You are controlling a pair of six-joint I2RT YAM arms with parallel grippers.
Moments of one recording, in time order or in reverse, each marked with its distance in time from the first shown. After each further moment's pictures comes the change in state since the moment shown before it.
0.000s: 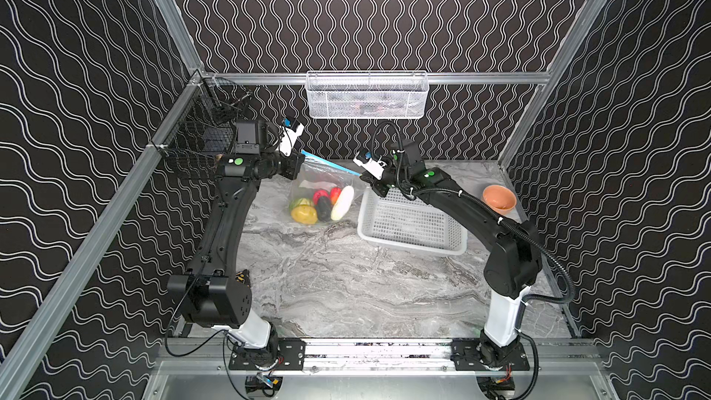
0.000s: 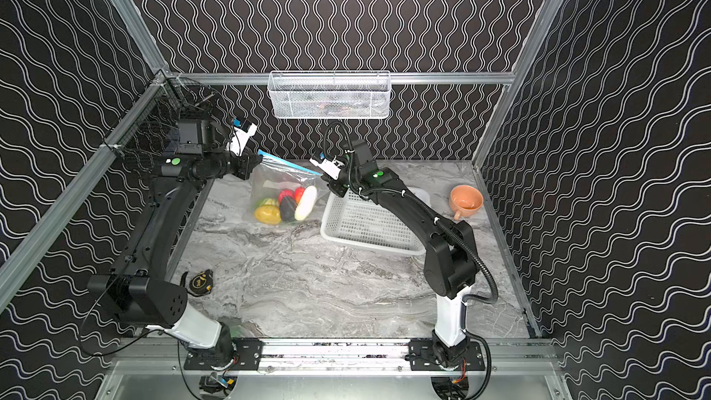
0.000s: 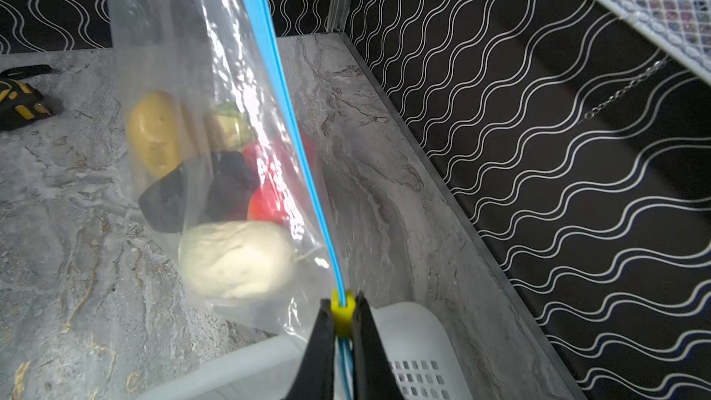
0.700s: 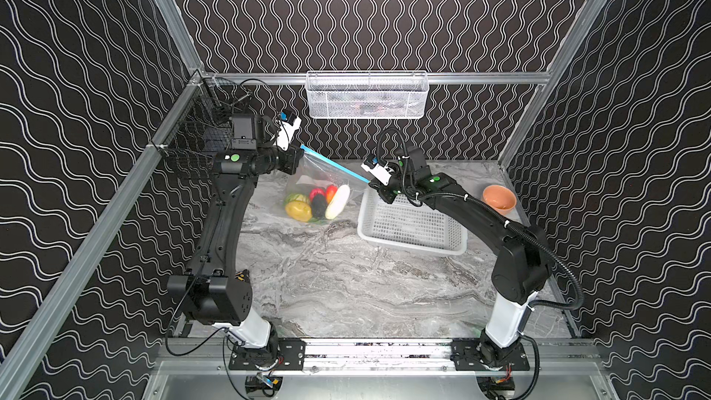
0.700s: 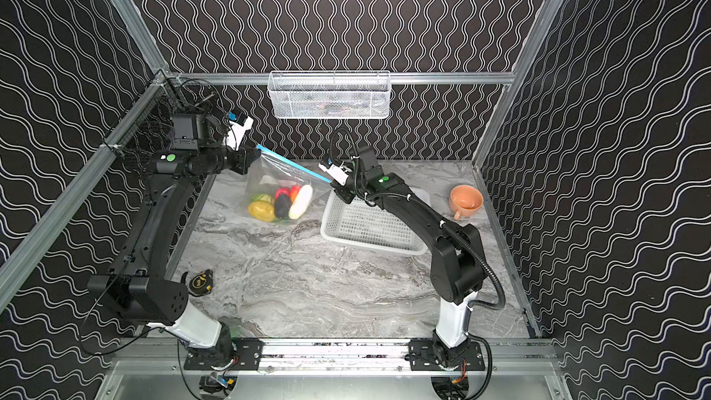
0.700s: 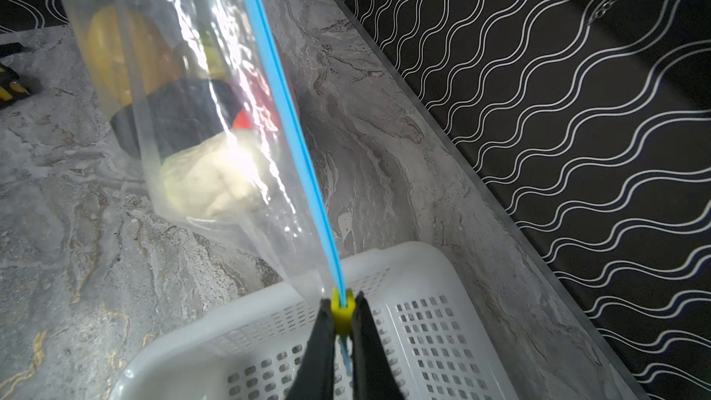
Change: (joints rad) left arm 0.005 0.018 0.070 -0.024 0.020 -0.046; right arm -0.021 -0.068 -0.113 -0.013 0.033 0.047
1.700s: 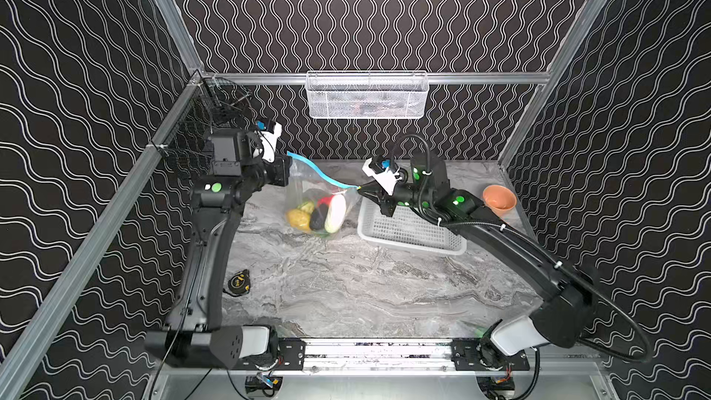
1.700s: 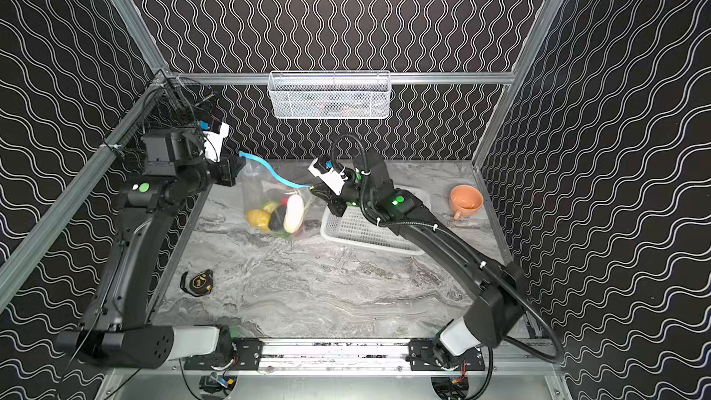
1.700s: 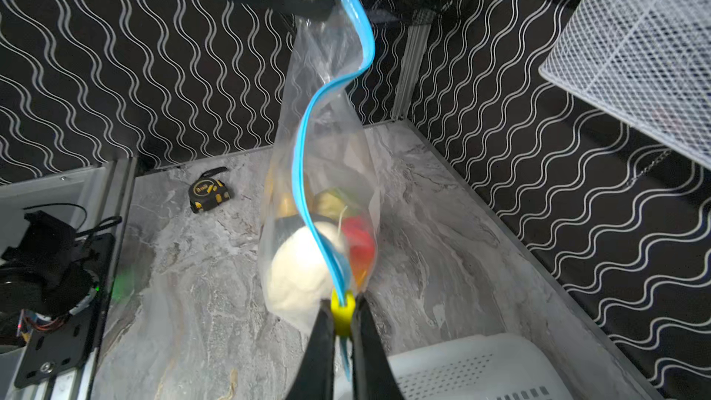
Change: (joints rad) left arm 0.006 -0.302 -0.213 0.010 -0.068 -0.220; right arm 0.154 -0.353 -0.209 0.145 -0.173 0.212
